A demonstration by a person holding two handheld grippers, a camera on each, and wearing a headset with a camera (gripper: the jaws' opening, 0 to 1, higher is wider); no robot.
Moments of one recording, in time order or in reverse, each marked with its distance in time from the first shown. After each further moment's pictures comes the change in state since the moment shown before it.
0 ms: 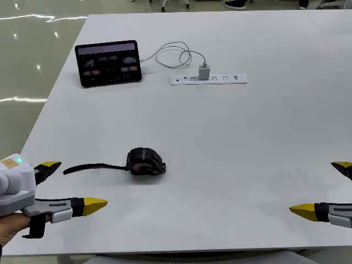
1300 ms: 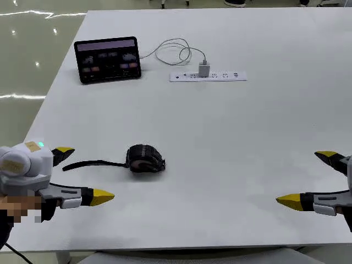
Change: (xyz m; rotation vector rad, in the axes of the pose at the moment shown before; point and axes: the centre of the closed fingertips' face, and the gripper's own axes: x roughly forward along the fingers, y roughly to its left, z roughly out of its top) left arm 0.039 -0.010 0.008 0.190 0.116 -0.126; right arm 0.034 0.019 0.029 -0.076 -0.020 0.074
